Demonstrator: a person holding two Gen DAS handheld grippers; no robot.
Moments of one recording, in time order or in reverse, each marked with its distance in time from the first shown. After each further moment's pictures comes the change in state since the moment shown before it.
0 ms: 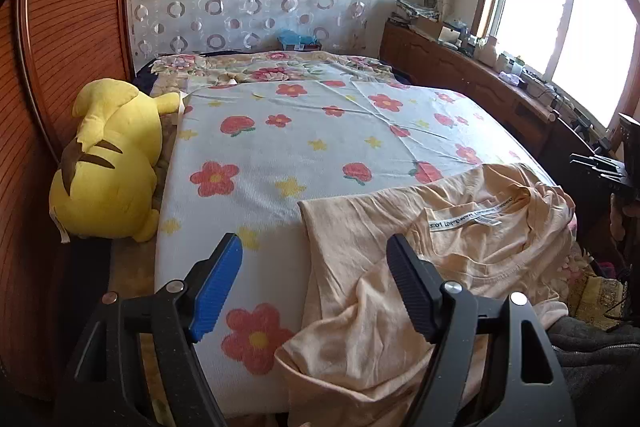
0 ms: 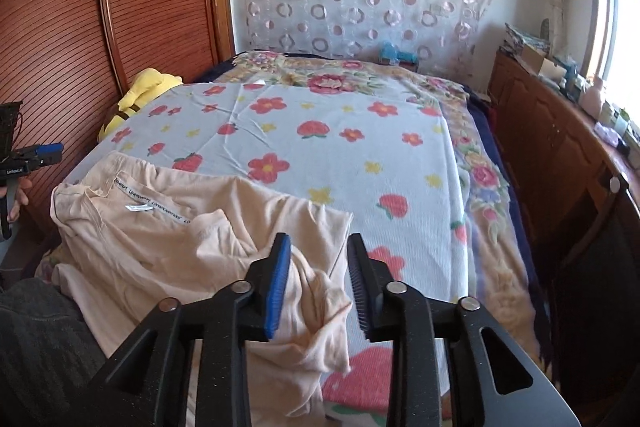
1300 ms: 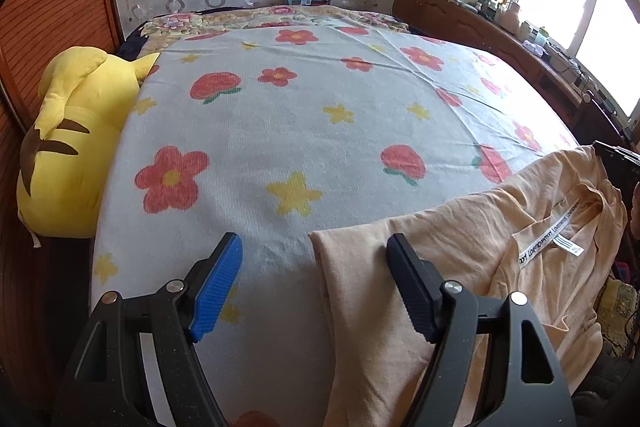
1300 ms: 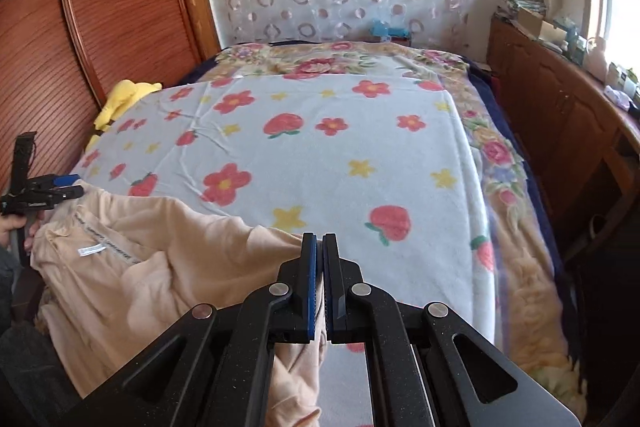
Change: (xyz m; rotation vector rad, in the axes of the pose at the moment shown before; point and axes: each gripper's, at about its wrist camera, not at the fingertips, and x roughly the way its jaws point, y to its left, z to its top) left arm 0.100 0.007 0.017 -0.013 0.162 0.025; right arm 0.069 -0.043 0.008 0.116 0.064 0.024
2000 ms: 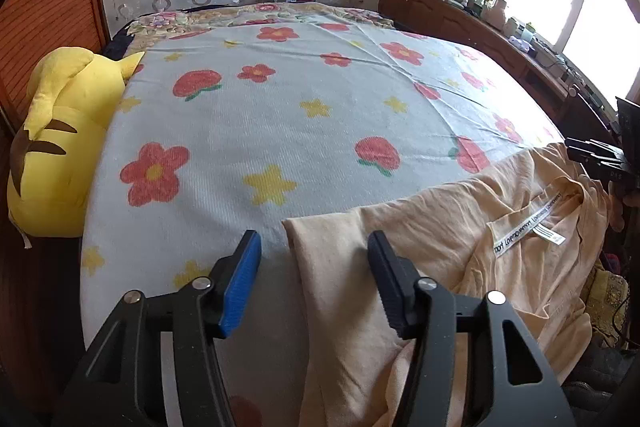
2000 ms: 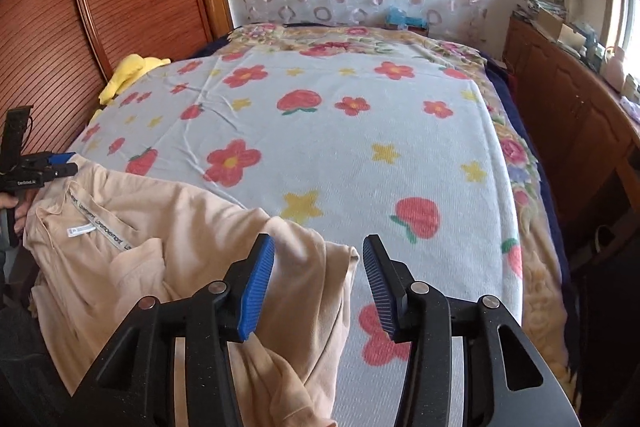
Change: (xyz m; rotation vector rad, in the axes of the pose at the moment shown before) left arm -0.005 -0.006 -0.001 0.017 0.019 -0.058; right arm 0.027 0.015 0.002 -0.066 0.062 0.036
